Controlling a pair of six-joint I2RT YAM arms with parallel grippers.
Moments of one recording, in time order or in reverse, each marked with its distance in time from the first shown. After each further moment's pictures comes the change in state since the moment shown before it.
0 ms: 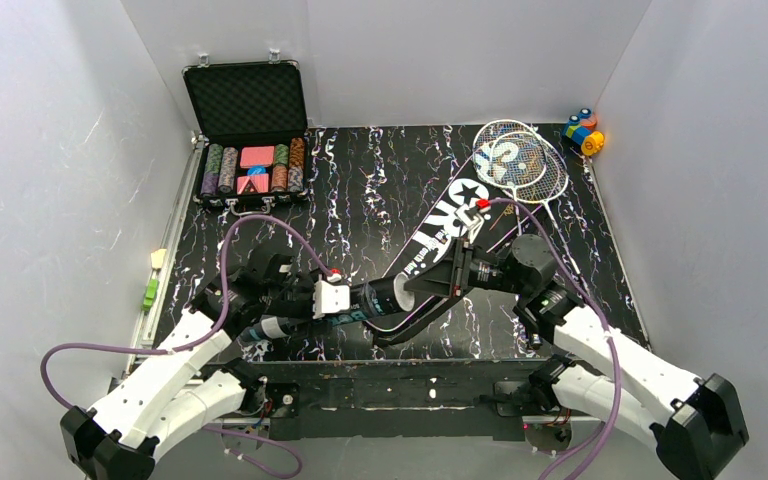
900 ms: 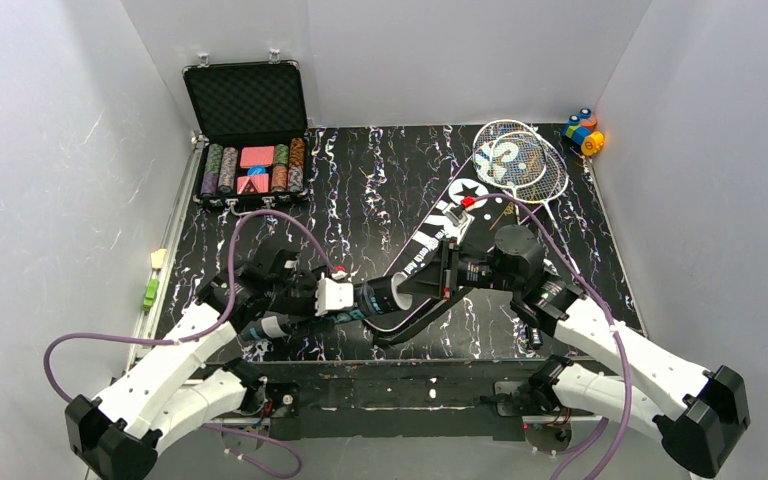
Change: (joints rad) left arm -0.006 0.039 0.016 -0.002 0.001 0.008; right arm 0.071 -0.001 0.136 -0.325 0.096 -0.187
